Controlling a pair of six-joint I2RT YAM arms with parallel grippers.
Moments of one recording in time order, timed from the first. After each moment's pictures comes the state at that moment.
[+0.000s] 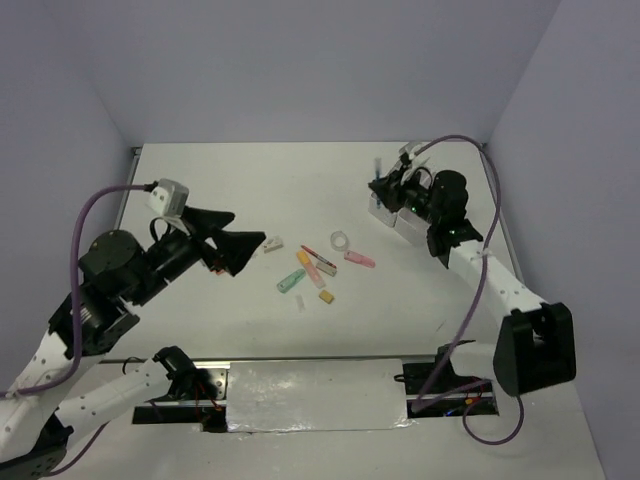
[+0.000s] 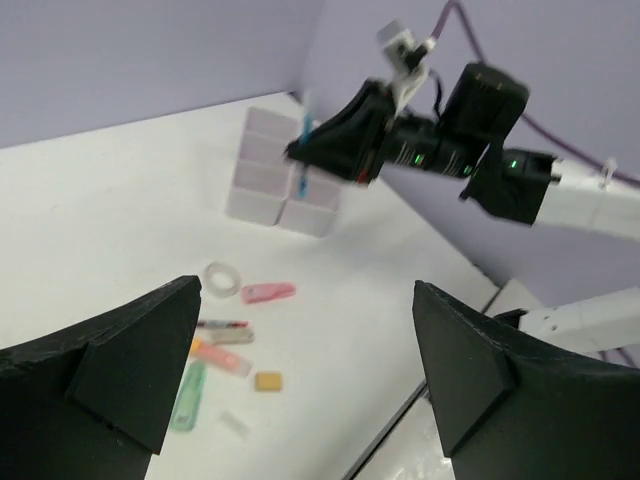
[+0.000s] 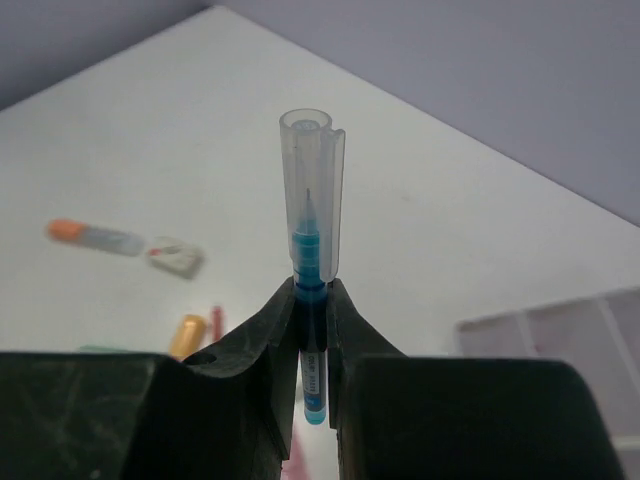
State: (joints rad) left arm -0.73 0.73 1.16 -0.38 0.04 -0.35; right arm 0.29 1.19 0.81 0.32 -0.51 -0.01
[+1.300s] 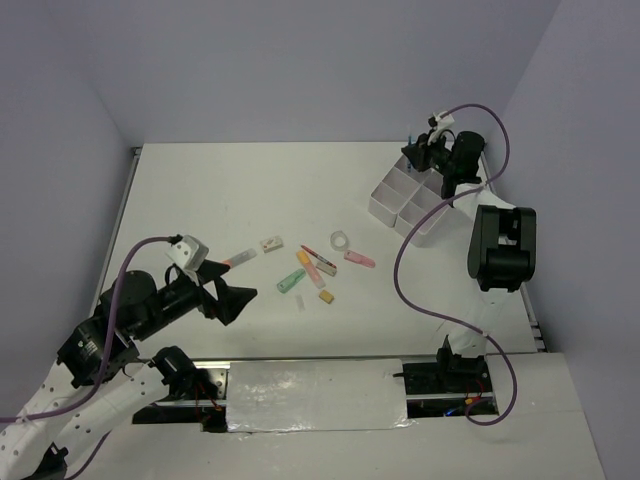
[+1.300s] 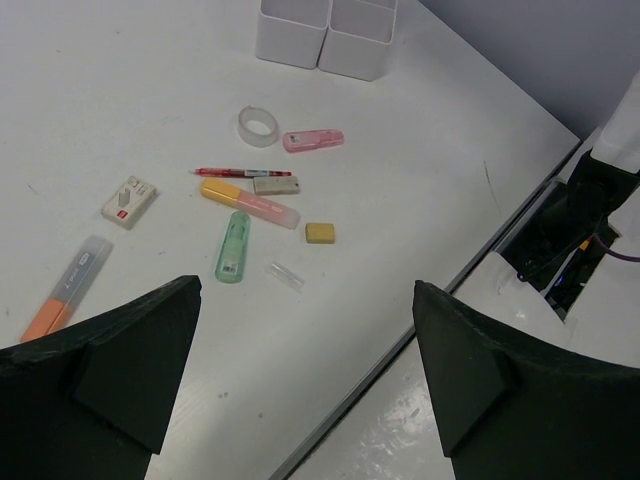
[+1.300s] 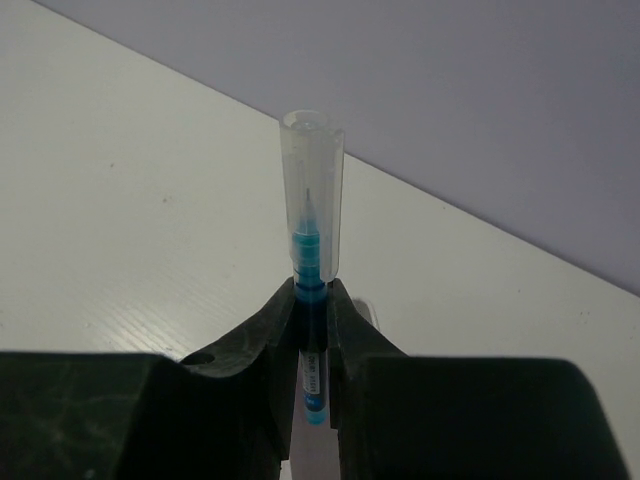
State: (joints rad) left arm -0.73 0.41 0.82 -0.61 0.06 -0.24; right arm -0.10 1.94 1.31 0.49 -0.67 -0.10
